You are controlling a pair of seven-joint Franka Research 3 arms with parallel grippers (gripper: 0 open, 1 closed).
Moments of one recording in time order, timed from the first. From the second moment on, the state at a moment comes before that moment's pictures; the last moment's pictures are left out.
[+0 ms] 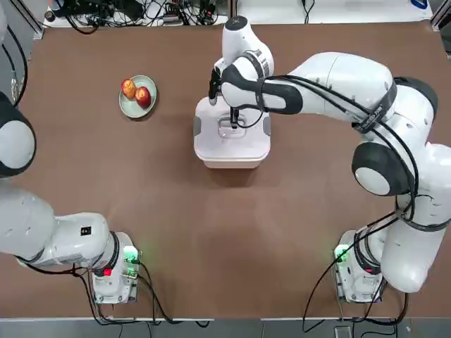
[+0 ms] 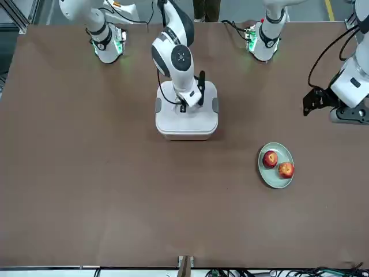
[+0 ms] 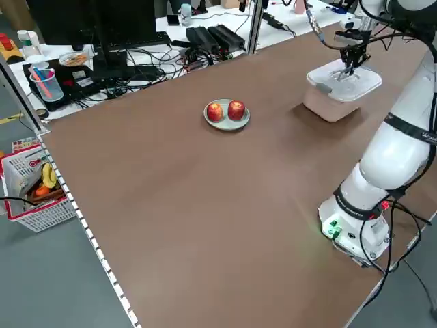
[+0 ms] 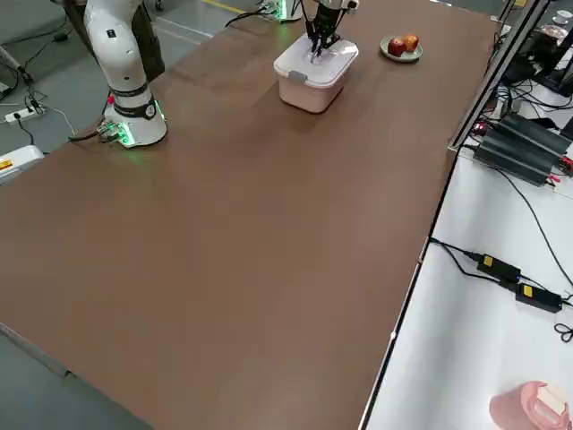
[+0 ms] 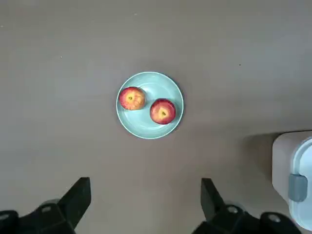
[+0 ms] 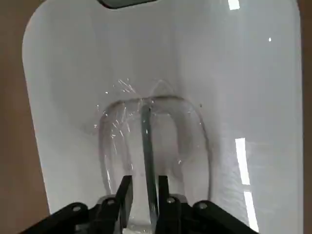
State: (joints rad) left arm 0.10 0.06 -0.24 -1.54 0.05 1.61 -0.03; right arm 0.95 0.49 -0.10 -1.59 0.20 1.97 -0.68
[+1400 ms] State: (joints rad) left arm 0.05 0.07 -0.16 -1.54 0.00 1.61 -0.09; right arm 0.75 0.36 -0.21 -1.56 0.13 1.89 -0.65
